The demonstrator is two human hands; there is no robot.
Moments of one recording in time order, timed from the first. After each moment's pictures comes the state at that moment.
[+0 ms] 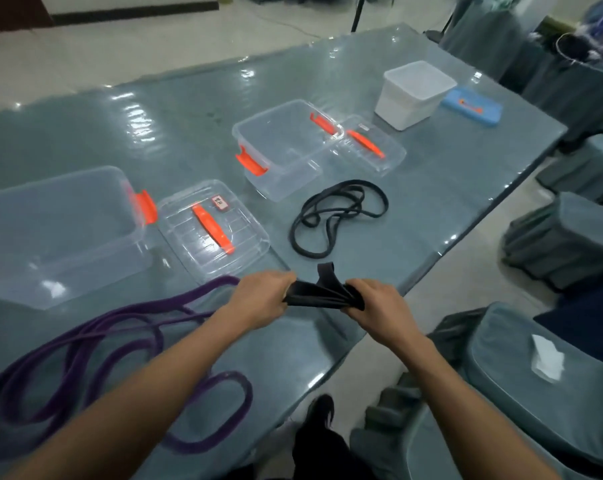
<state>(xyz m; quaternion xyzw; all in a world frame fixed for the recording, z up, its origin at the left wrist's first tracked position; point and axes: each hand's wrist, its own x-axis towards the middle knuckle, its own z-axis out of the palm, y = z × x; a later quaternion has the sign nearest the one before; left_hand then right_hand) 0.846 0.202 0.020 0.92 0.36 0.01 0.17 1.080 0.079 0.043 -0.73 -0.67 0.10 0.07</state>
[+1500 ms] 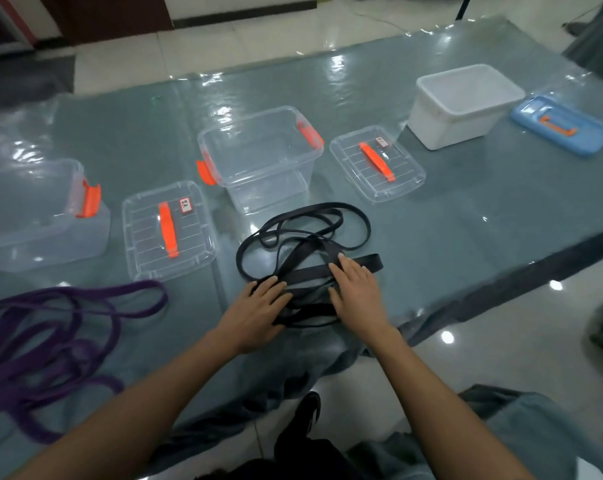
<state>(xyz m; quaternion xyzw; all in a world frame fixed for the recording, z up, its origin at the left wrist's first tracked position) 1.046 0.184 -0.026 0.90 0.43 -0.07 0.03 1.300 0.189 -0.027 -0.63 -0.76 0.08 0.12</state>
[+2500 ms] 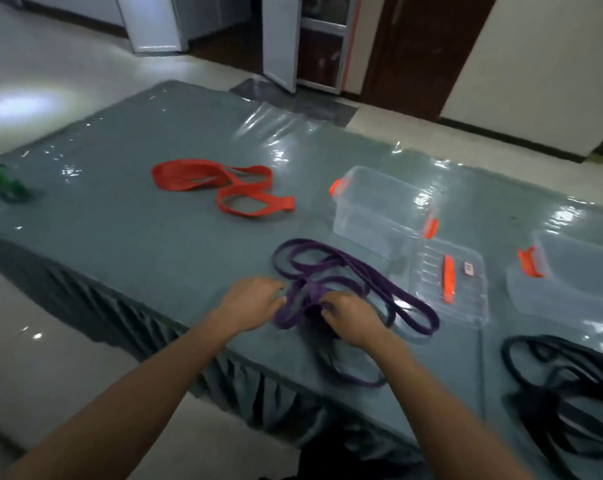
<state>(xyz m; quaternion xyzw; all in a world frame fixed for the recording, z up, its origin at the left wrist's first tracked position) 0.566 -0.065 0.050 0.58 0.81 0.07 0.12 0.763 0.073 0.049 -0.27 -0.94 0.22 -0.02</state>
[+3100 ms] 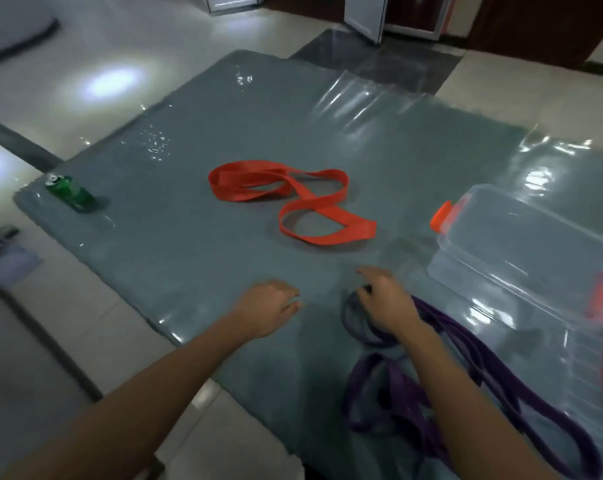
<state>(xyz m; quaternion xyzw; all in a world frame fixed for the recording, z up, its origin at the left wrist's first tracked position) 0.377 -0.019 0.013 0.52 0.84 0.02 0.18 0.540 0.194 -0.005 -0.27 -0.92 0.29 0.03</state>
